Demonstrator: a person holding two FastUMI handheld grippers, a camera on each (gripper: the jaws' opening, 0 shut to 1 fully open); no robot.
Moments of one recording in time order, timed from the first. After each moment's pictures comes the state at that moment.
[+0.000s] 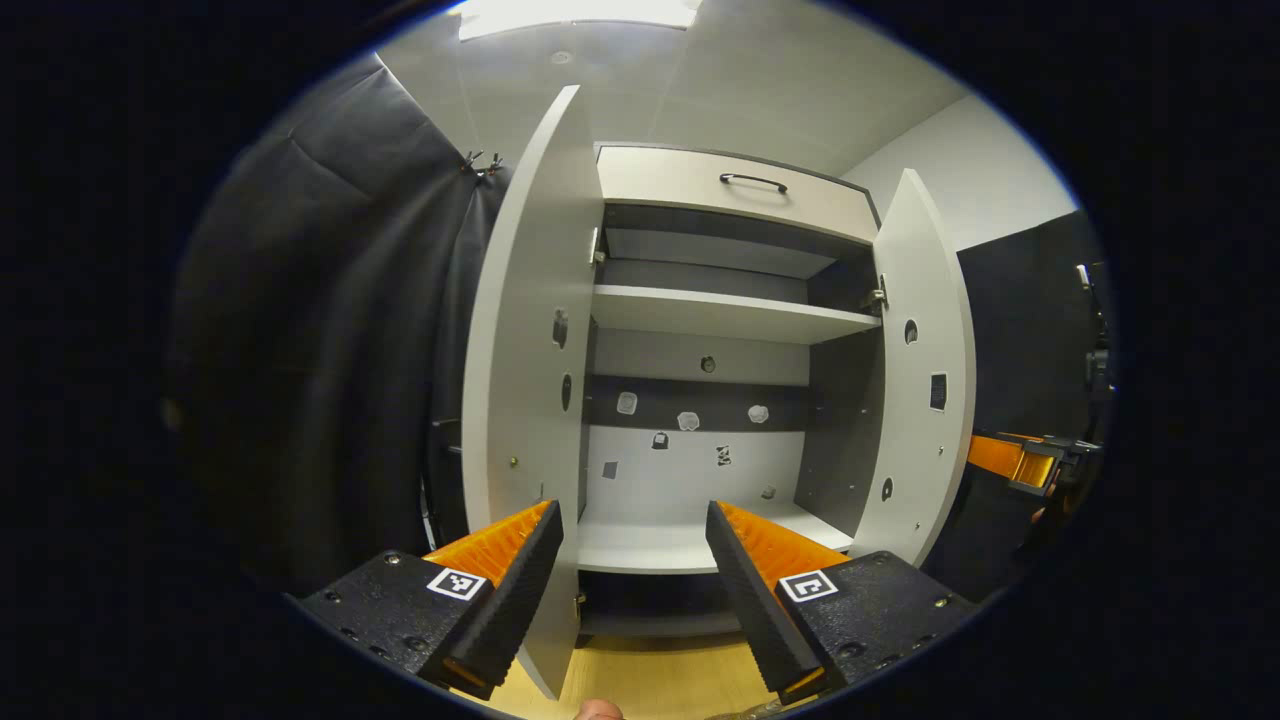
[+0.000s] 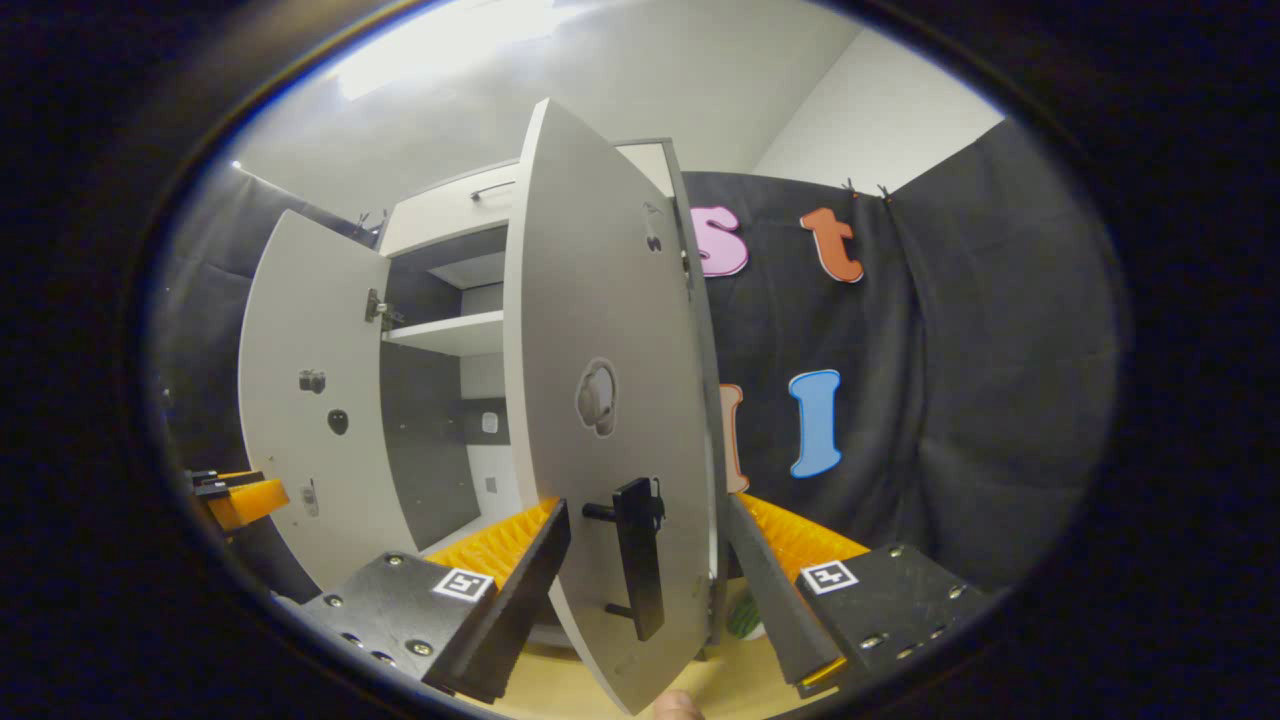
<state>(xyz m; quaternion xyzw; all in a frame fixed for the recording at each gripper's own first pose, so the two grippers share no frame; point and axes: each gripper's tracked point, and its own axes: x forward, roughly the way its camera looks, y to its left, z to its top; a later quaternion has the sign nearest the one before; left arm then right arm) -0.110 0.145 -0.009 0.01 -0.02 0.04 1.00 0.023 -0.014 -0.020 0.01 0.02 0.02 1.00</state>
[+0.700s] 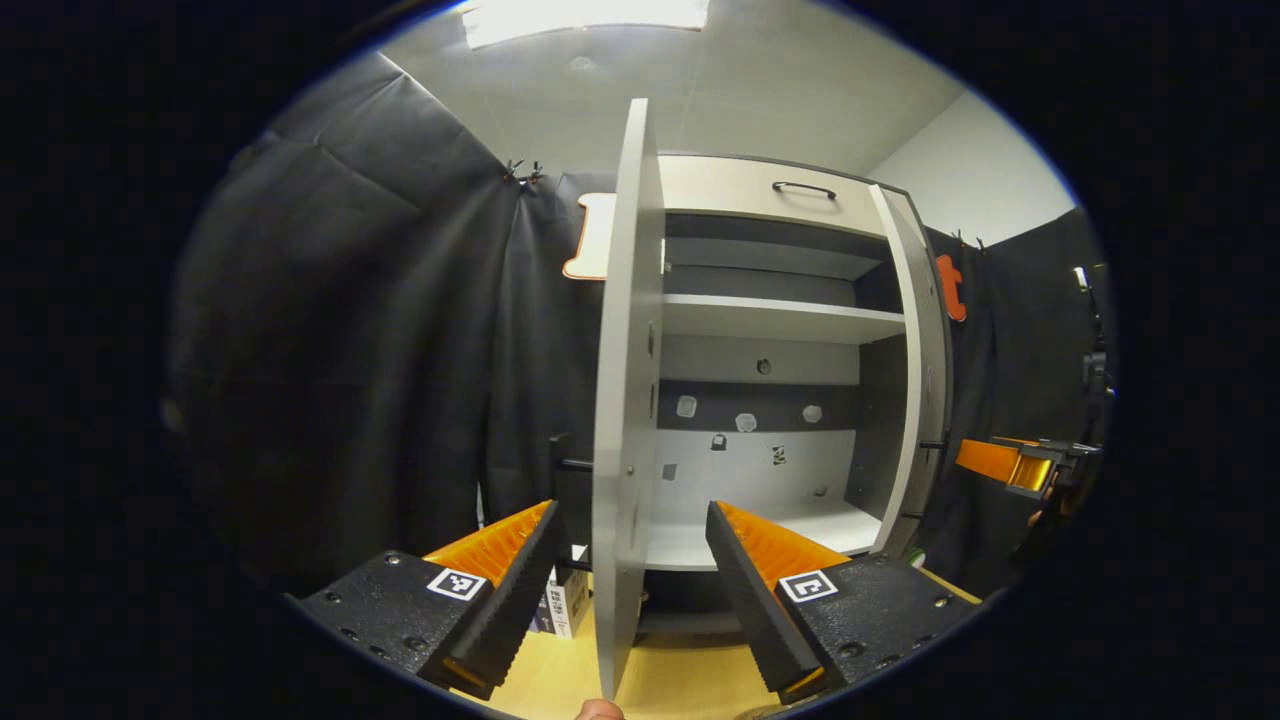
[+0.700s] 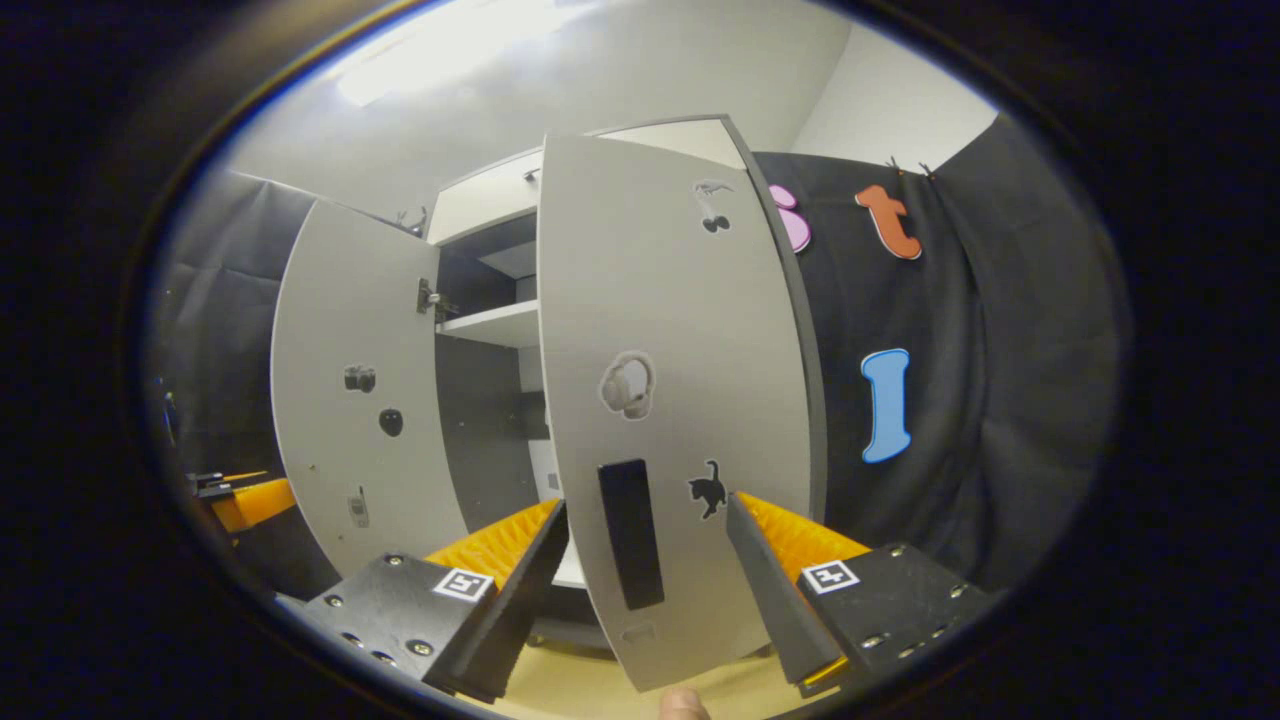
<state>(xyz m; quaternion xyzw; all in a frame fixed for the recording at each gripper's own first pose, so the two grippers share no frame) -0.136 0.210 -0.002 0.03 -0.02 0.10 0.99 0.037 0.055 -0.036 0.03 0.04 0.08 1.00</state>
